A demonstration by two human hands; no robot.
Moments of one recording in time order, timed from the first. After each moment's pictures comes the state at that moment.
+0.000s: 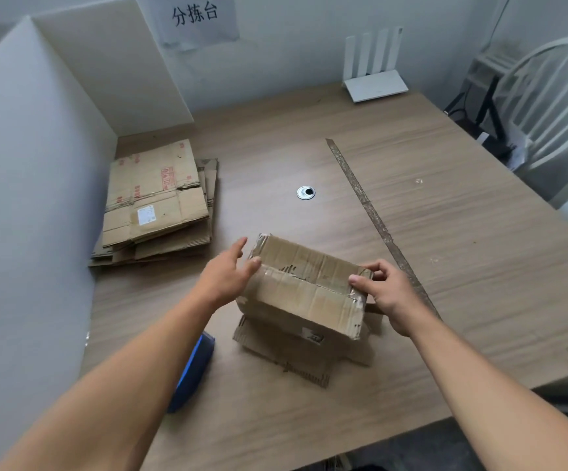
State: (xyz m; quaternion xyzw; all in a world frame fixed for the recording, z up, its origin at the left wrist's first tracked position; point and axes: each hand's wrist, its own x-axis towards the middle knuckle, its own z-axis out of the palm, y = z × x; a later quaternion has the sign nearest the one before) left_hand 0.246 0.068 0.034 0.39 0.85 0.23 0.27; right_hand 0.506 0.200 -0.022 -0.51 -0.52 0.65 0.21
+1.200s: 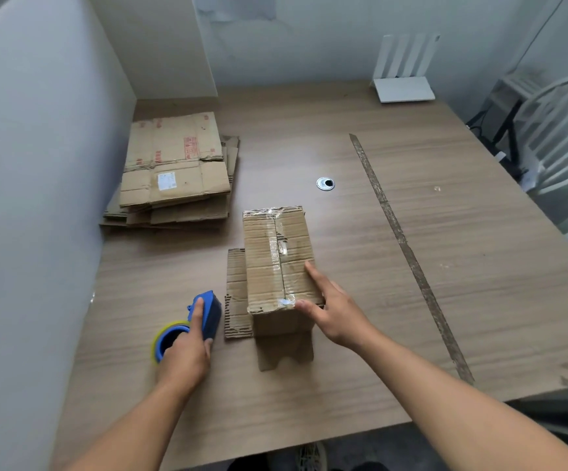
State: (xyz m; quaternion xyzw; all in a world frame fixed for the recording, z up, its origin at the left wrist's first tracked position) left_hand 0.253 -0.103 -0.083 0.27 0.93 0.10 0.23; right_hand 0.442 0.116 -0.036 -0.35 -0.82 0.44 0.04
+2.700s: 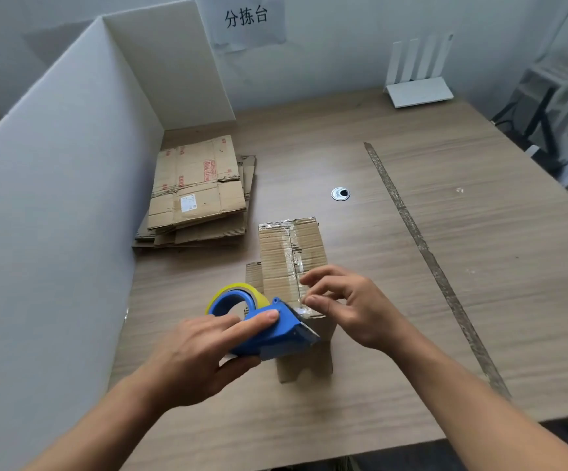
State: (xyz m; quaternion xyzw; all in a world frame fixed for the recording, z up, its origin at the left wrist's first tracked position) left_hand 0.269 -0.093 0.078 0.73 0.66 0.17 0.02; right_hand 0.453 0.117 0.044 -0.16 -0.80 0.55 0.20
